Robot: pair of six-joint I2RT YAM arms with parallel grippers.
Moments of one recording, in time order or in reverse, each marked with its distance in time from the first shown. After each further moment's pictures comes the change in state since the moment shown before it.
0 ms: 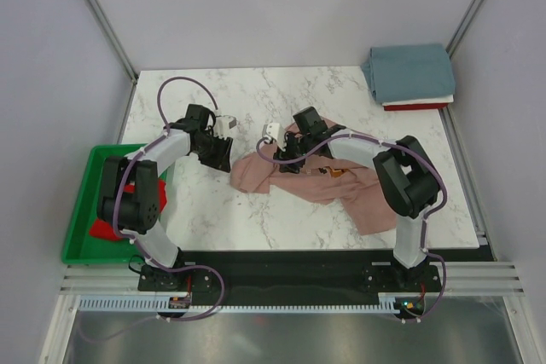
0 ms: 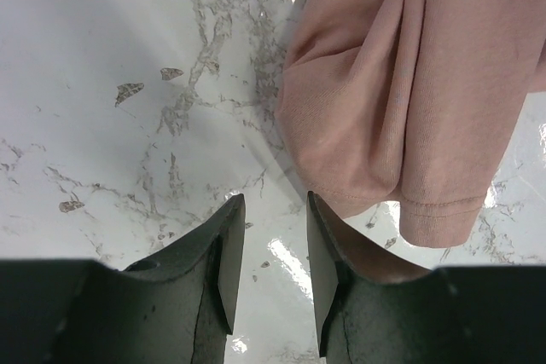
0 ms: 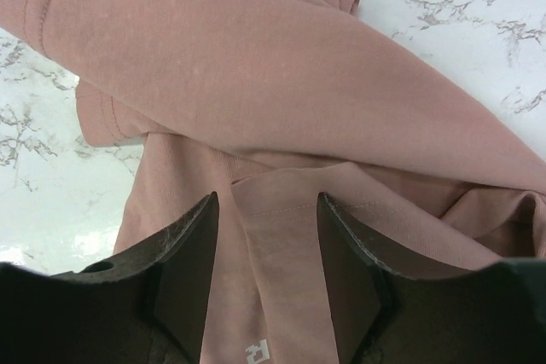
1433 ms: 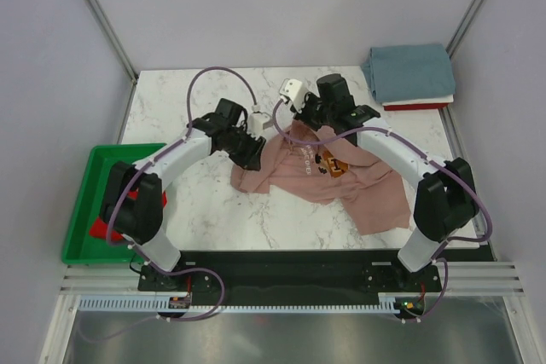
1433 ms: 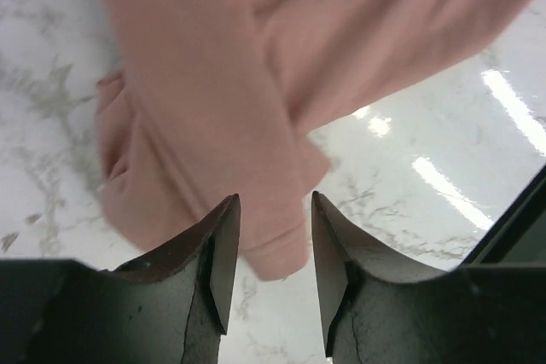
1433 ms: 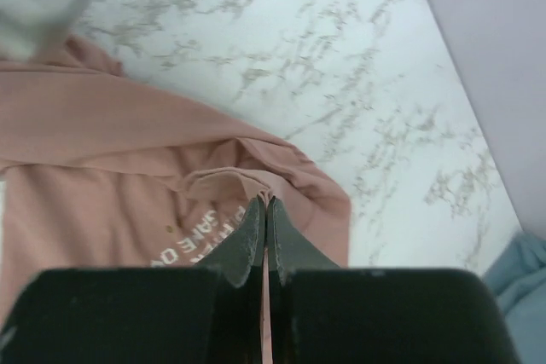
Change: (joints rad) left arm -0.208 -0.049 0.089 -0.021 0.064 0.048; right arm -0.051 -0.257 0.099 -0.030 0.288 0.034
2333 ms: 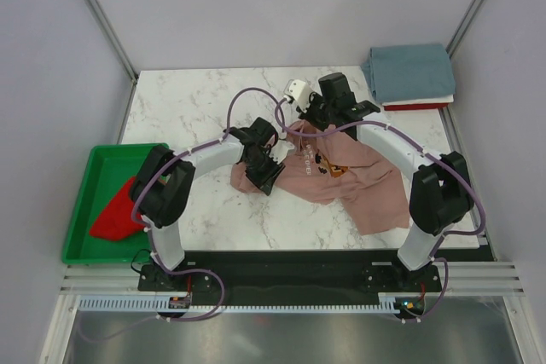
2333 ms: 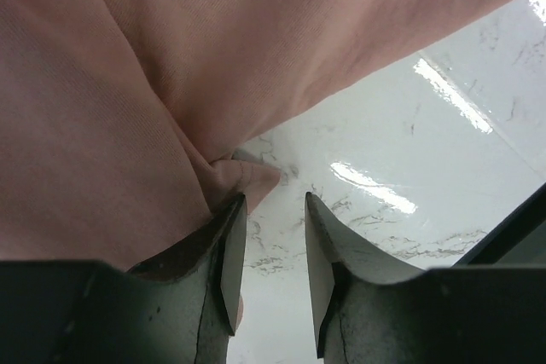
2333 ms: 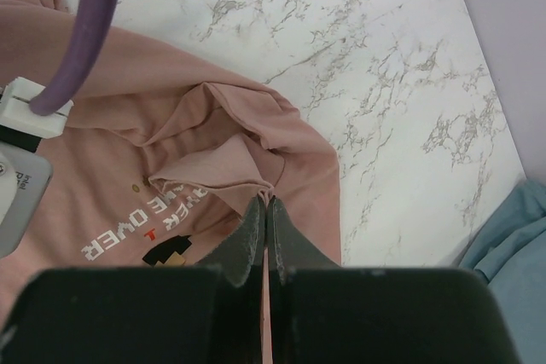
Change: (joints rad) left arm -0.232 0.198 0.056 -0.085 -0.093 -0.033; right arm -0.057 0.048 0.044 -0.089 0.068 -0.032
